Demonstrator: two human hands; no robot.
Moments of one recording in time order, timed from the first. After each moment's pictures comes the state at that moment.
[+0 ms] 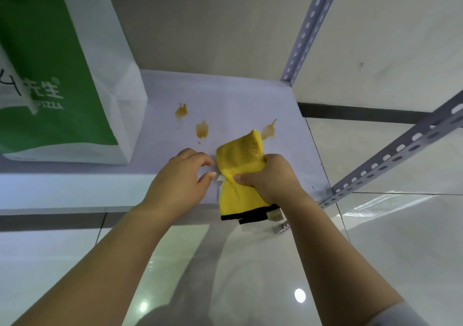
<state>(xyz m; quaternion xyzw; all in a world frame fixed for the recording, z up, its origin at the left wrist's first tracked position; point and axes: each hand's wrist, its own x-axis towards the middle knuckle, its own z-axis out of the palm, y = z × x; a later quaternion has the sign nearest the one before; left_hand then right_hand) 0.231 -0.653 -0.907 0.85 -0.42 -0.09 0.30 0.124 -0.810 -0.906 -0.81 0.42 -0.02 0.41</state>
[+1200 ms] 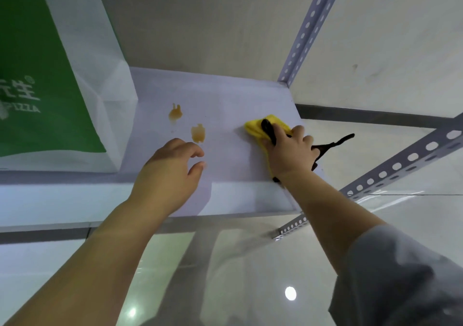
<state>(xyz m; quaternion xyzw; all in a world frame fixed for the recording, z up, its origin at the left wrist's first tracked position) 0.259 -0.659 -0.908 0.87 -0.39 -0.05 0.30 0.160 -0.884 -0.940 -0.88 0.47 -0.05 0.01</state>
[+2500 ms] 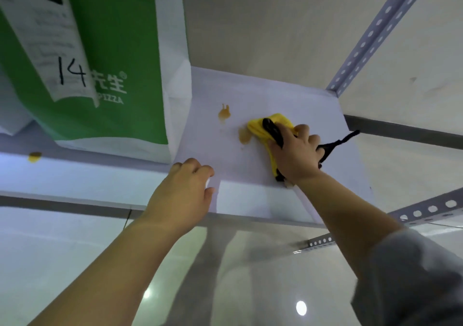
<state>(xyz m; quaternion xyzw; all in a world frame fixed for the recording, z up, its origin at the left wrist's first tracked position) 0.264 -0.600 -0.919 0.91 -0.37 -0.08 0.19 0.219 -0.841 -0.942 -0.92 0.38 -0.05 0.09</state>
